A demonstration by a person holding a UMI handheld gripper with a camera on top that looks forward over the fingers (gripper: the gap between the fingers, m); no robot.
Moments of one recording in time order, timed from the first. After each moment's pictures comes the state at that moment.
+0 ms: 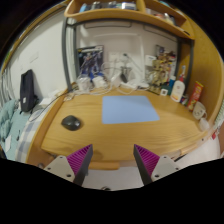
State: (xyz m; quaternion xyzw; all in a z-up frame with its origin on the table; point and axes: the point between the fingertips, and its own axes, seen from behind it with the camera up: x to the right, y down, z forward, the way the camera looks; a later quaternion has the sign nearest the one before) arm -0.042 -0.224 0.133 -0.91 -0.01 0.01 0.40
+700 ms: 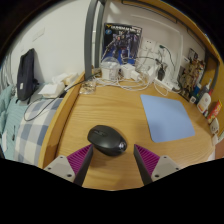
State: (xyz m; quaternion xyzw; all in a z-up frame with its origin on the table) arm 0.011 -0.050 0.212 -0.94 -0.07 -0.03 0.33
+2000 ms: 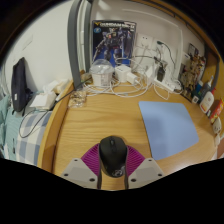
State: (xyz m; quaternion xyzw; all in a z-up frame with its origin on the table) arm 0.016 0.019 0.205 -0.95 -0.04 -0.02 0.32
